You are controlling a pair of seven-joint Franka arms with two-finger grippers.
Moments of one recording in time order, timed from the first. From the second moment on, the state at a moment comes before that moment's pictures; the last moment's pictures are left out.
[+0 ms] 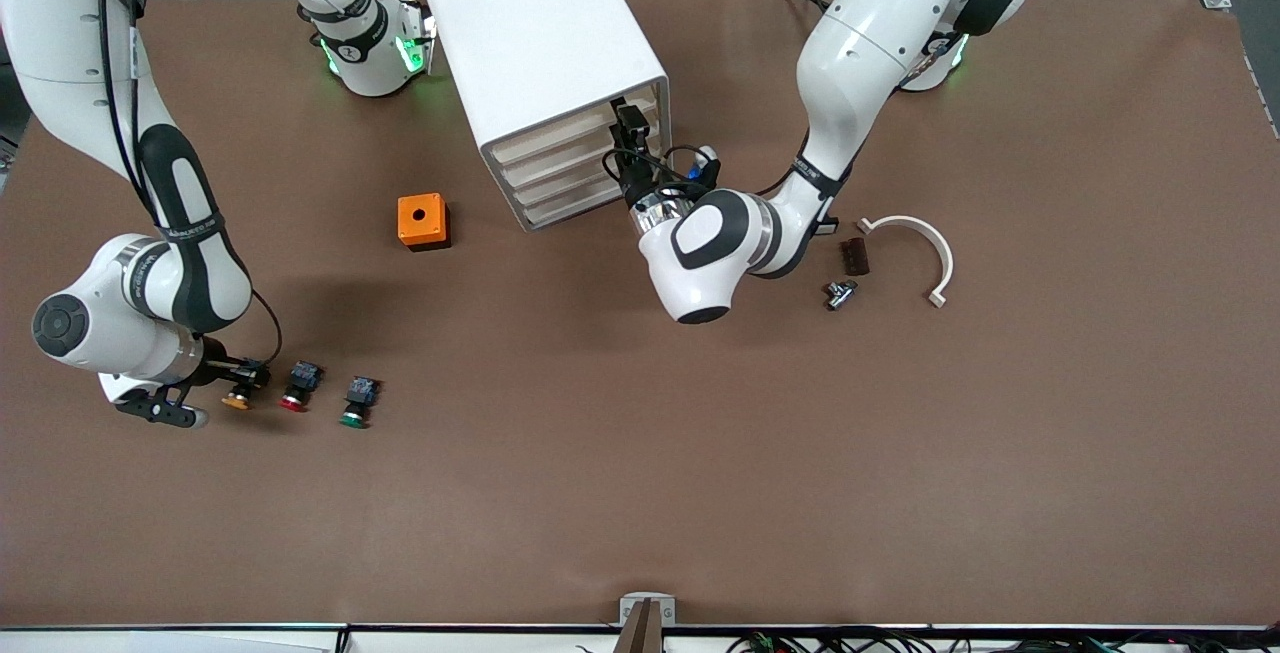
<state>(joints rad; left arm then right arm) -0.64 0.89 -0.10 -1.34 -1.11 1.24 -2.26 -0.07 0.66 -0.15 -1.80 0.13 2.40 -0.05</state>
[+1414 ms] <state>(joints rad) -0.61 0.90 -0.02 -1.34 -1.17 1.24 -2.32 0.16 0.31 -0.13 -1.76 0.19 1.89 0.48</state>
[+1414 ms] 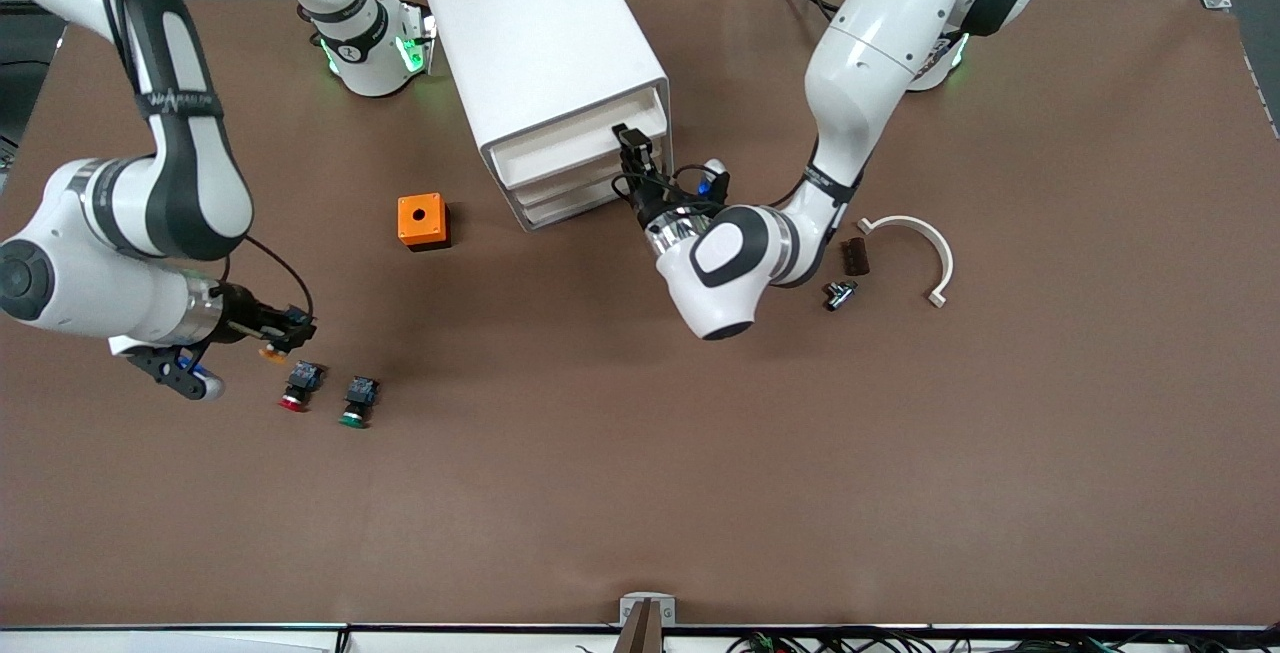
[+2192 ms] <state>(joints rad) -0.49 0.90 -0.02 -1.34 -1.18 1.26 -2.32 0.55 0.12 -0.12 -1.77 0.20 1.78 1.19</state>
